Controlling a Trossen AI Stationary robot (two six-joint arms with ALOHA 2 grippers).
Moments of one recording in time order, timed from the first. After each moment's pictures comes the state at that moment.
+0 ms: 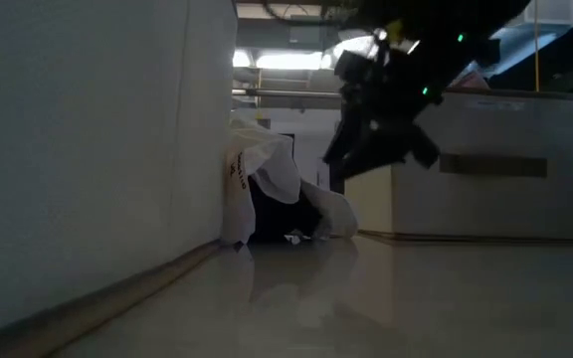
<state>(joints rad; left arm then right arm) -0.01 0.42 0.10 0.93 -0.12 0.38 0.09 1.61 0.90 -0.08 0.35 -0.47</state>
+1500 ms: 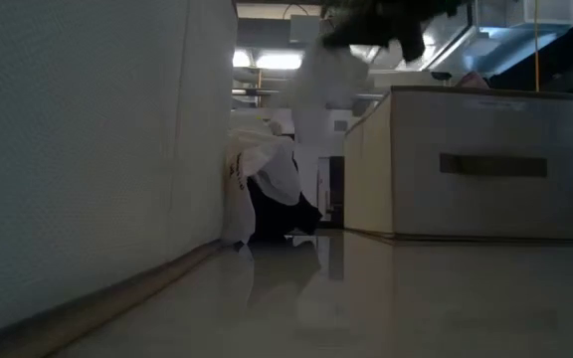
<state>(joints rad) -0.01 0.42 0.10 0.93 -0.12 0.39 0.19 1.34 0.90 0.13 0.52 -0.72</state>
